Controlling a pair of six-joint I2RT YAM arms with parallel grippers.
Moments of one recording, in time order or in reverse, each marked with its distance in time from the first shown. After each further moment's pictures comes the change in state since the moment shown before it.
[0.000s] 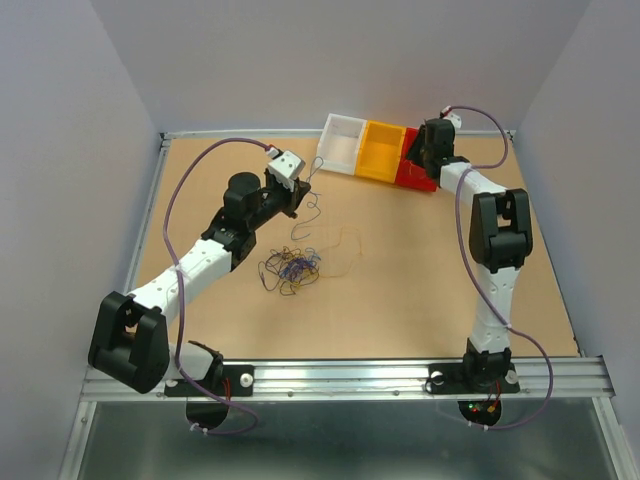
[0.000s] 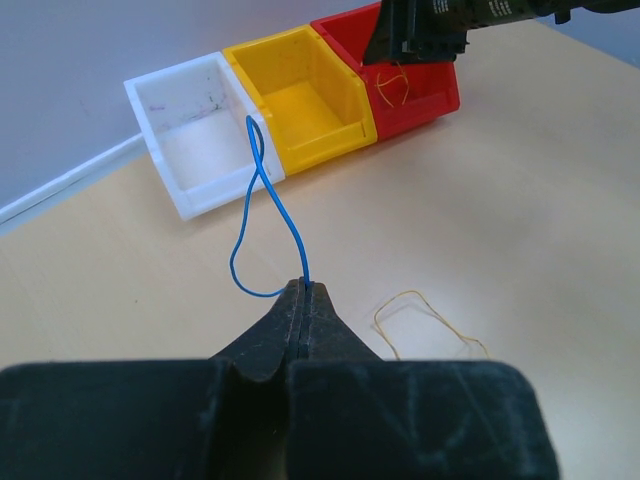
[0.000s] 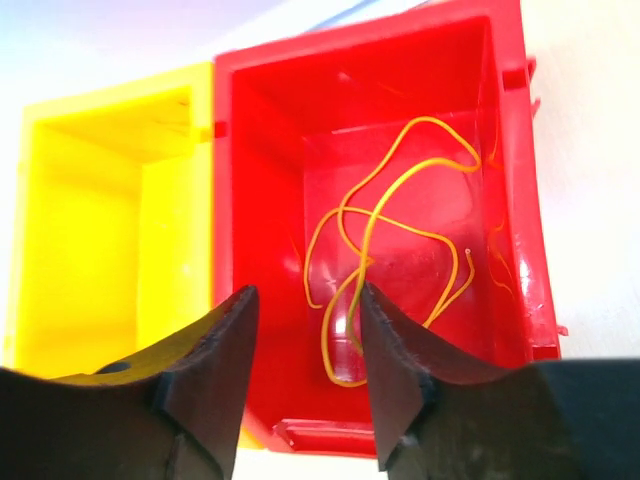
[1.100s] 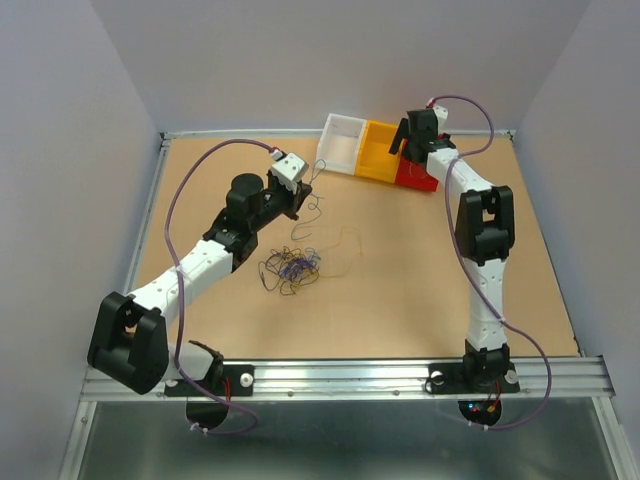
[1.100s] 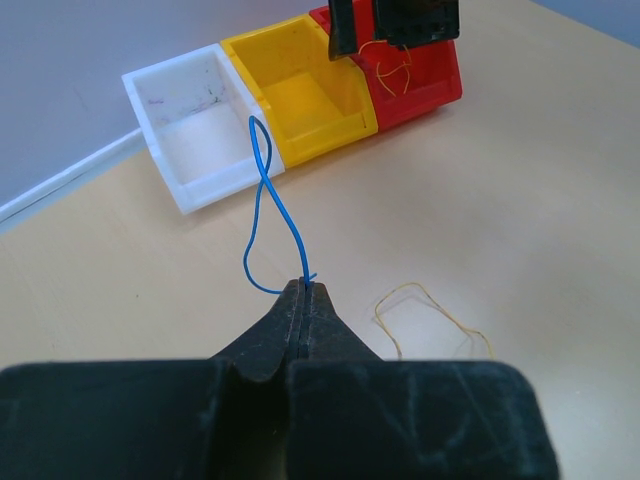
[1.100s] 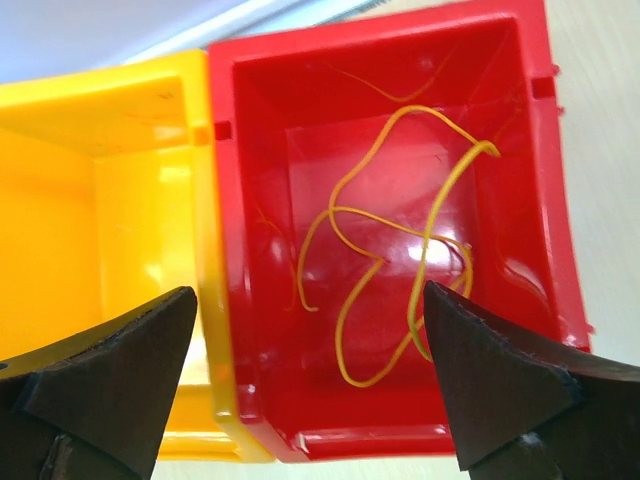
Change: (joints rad) left arm -0.020 -0.004 0.000 -0.023 -0.023 0.022; right arm 0.066 0.127 0.310 -0.307 0.154 -0.048
